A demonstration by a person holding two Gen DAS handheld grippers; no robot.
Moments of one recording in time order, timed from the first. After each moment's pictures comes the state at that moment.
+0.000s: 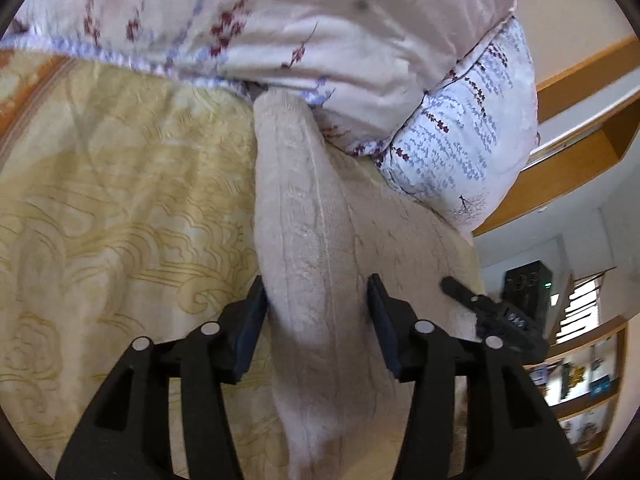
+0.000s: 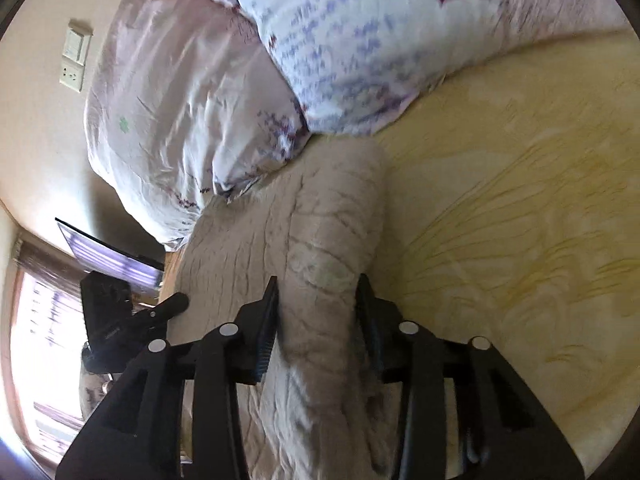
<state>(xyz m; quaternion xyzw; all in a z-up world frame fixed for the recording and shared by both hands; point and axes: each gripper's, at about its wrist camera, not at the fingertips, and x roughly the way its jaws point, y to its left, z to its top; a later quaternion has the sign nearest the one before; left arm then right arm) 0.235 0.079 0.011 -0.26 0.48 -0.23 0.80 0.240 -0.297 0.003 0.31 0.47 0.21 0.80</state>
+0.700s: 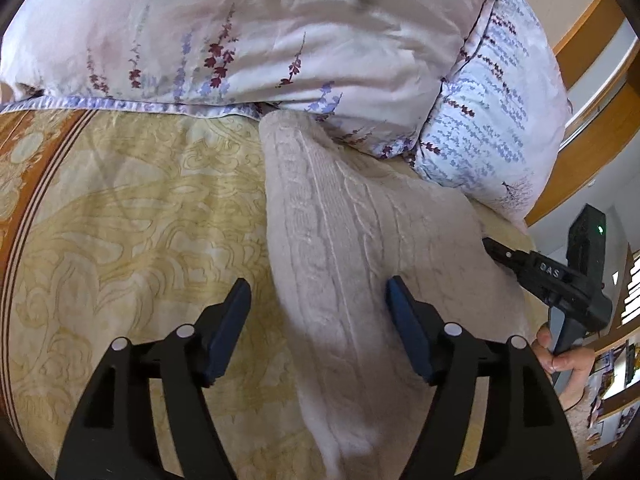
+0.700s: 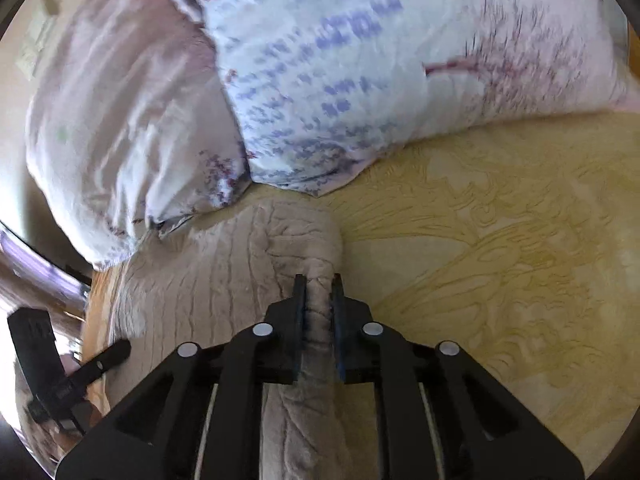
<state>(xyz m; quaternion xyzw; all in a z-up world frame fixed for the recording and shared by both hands) 0.233 0.055 0.020 -0.16 0.47 -0.17 0.85 0.260 -0.289 0.020 0.21 0.46 0.10 0.86</state>
